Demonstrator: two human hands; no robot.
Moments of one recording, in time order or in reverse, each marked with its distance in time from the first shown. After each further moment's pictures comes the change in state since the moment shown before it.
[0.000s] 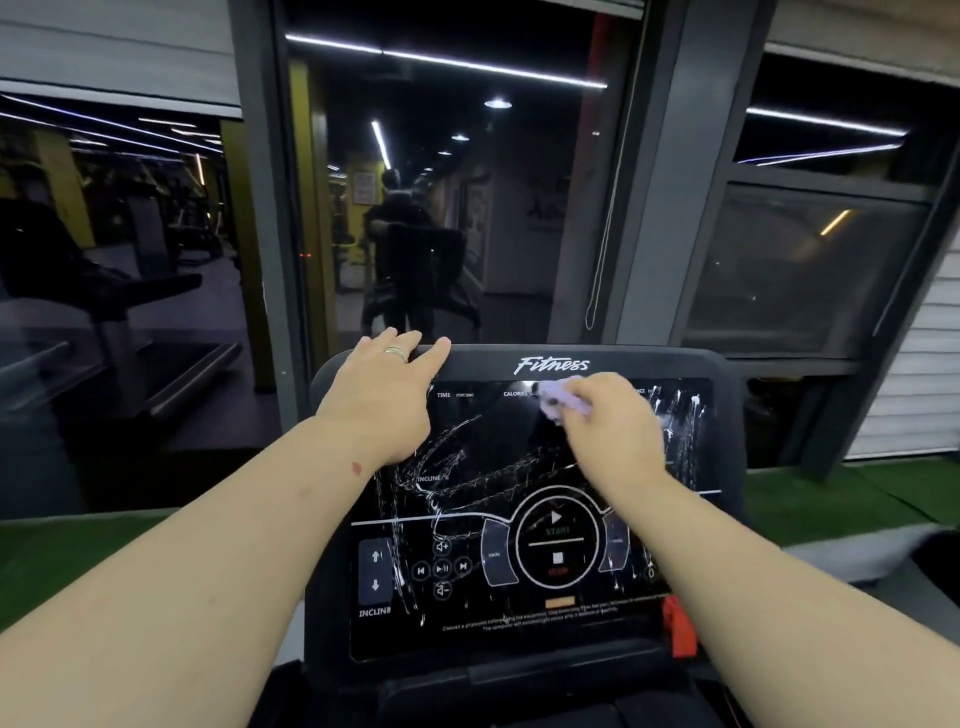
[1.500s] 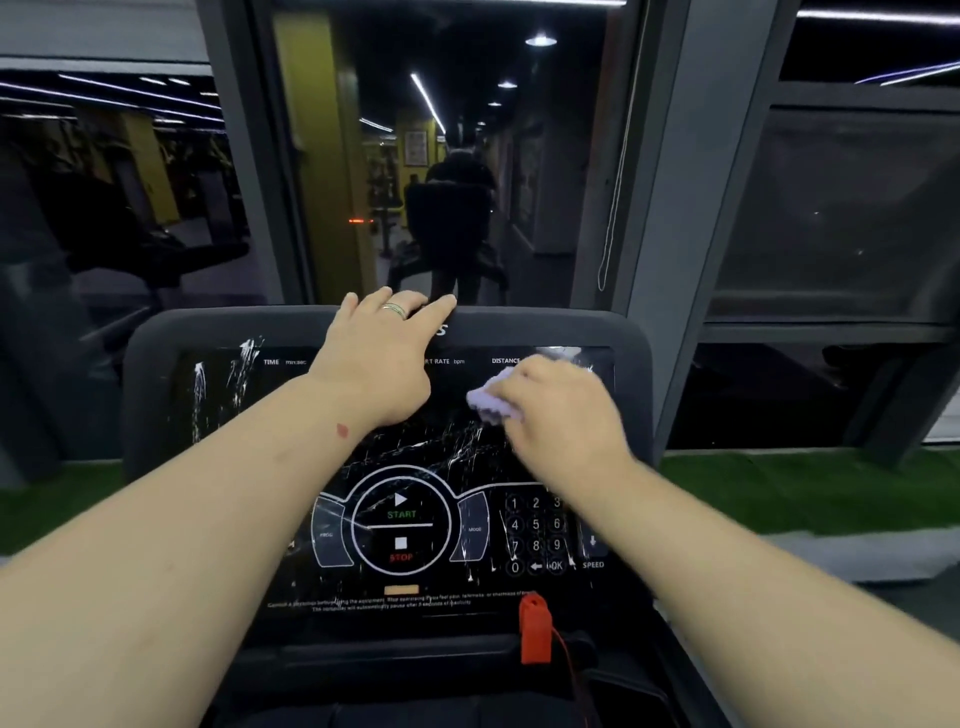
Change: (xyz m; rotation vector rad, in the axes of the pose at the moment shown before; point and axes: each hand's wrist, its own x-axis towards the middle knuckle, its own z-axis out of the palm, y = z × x) left_hand 0.067 0.170 0.025 0.109 0.001 -0.077; right_hand 0.010 0.139 -0.022 -0.042 -0.094 -0.466
